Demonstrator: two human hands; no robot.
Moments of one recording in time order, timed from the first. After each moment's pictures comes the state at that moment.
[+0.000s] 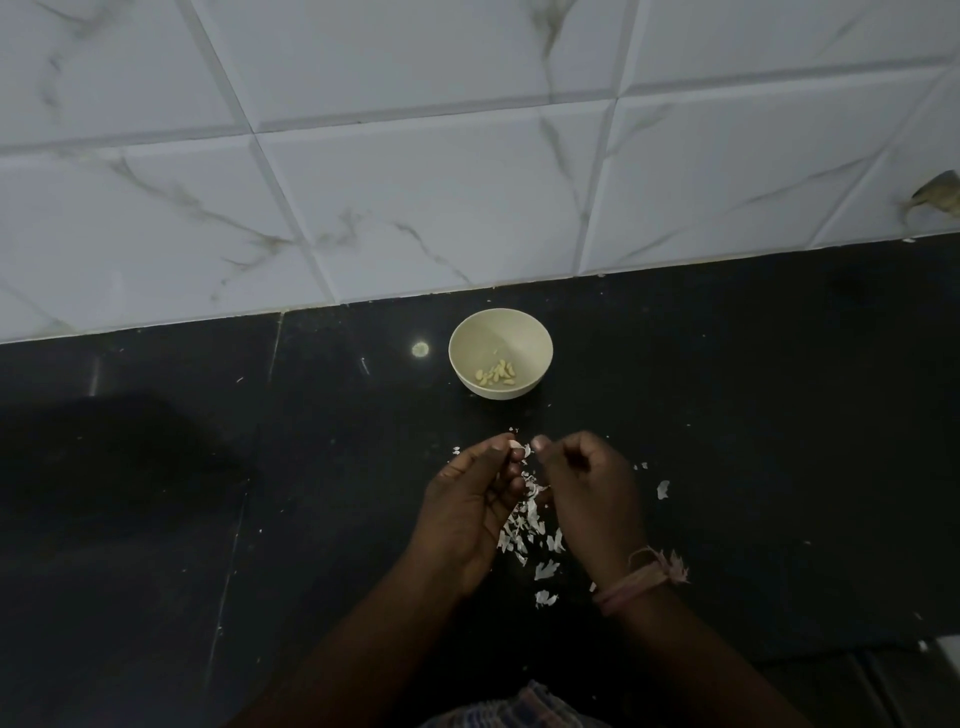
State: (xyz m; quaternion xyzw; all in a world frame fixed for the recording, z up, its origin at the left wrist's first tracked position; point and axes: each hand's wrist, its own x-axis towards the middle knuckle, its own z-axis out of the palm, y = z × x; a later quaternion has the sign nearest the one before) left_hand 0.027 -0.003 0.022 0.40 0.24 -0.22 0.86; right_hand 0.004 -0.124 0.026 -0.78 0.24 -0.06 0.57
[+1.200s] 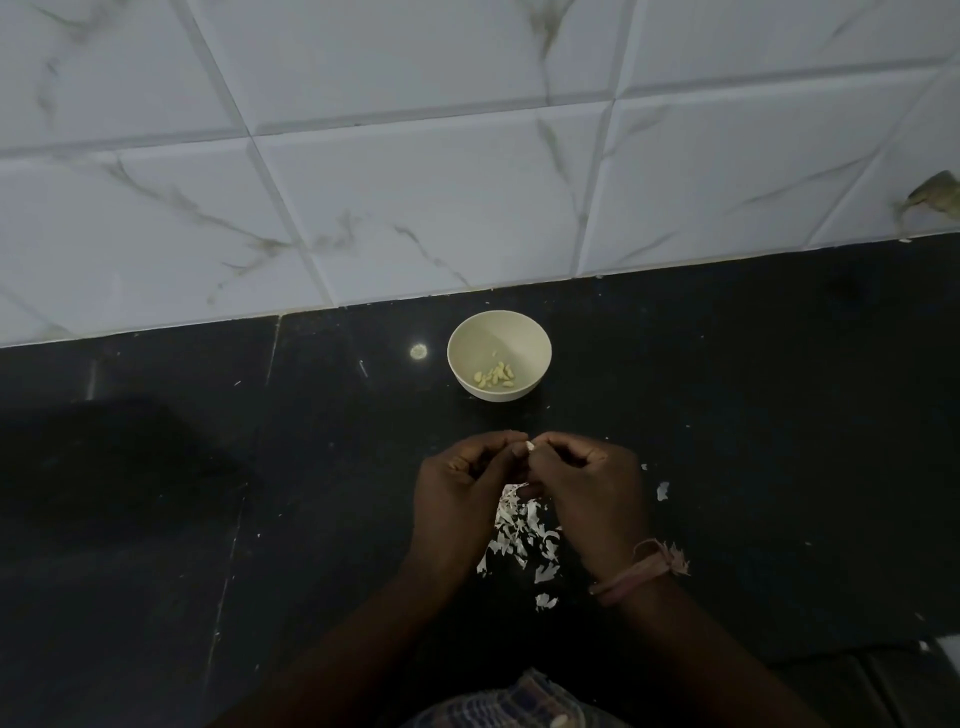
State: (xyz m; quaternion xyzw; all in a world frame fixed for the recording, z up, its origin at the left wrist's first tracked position) left_hand 0.024 0.002 0.034 0.74 0.02 -0.05 0.67; right_hand 0.004 -0.120 0.044 -0.71 0.21 -0.07 0.68
